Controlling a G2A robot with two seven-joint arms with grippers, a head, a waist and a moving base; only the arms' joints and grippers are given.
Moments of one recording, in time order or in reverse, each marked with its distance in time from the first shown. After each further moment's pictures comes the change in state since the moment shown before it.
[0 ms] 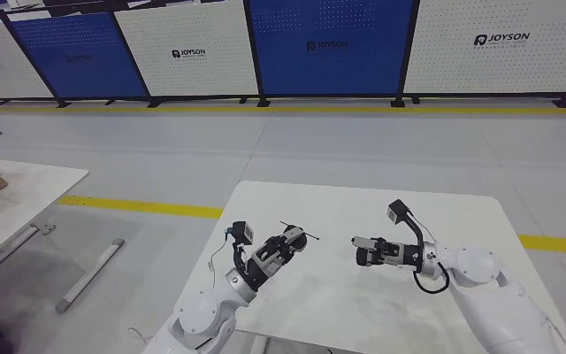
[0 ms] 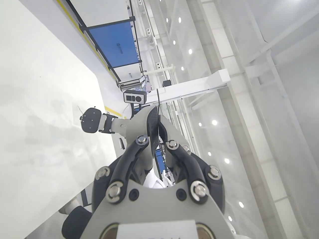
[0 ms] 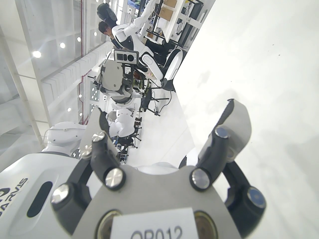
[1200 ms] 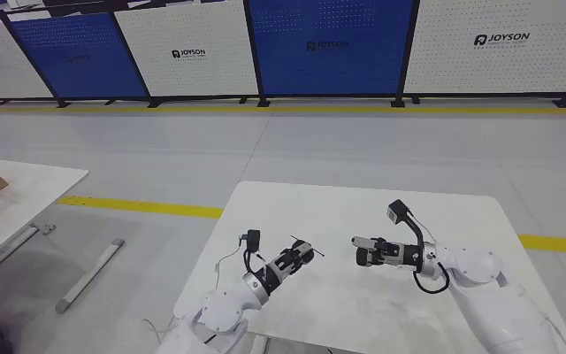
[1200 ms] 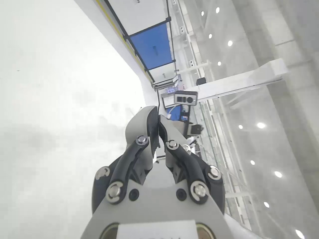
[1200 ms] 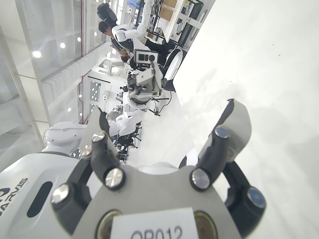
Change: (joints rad) left arm -0.081 -0.008 0.117 0.177 0.312 0.084 0.047; right arm 0.000 0.000 0.000 0.000 0.000 0.000 0.000
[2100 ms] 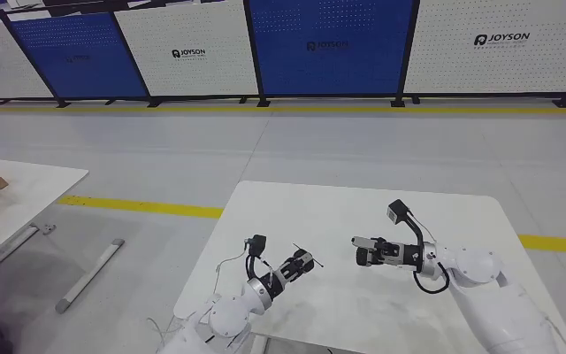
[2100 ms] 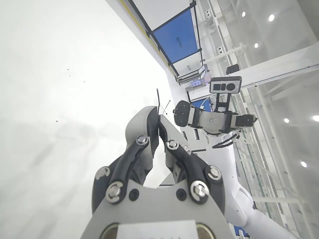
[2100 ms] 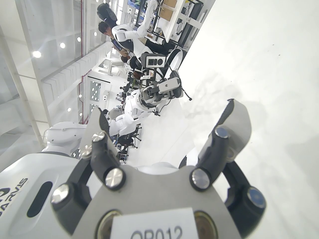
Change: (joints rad) left arm -0.006 0.002 0.031 0.025 0.135 0.029 0.012; right arm 0.000 0.000 0.000 0.000 0.000 0.000 0.000
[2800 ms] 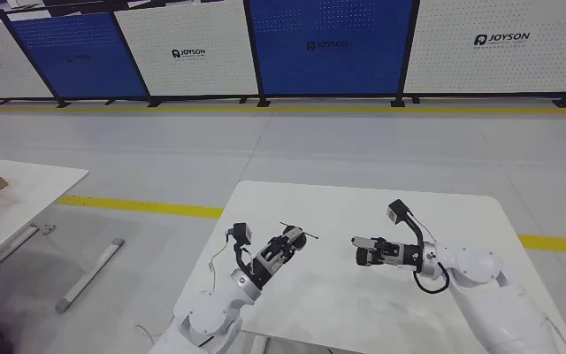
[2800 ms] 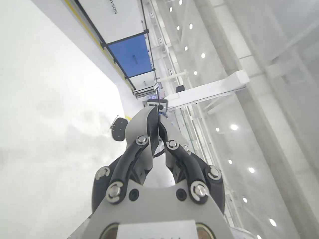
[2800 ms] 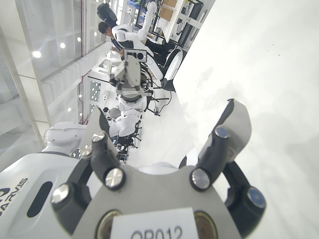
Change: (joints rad) left arm 0.070 -0.004 -0.116 -0.156 -0.345 -0.144 0.041; right arm 0.000 0.000 0.000 0.000 0.000 0.000 0.000
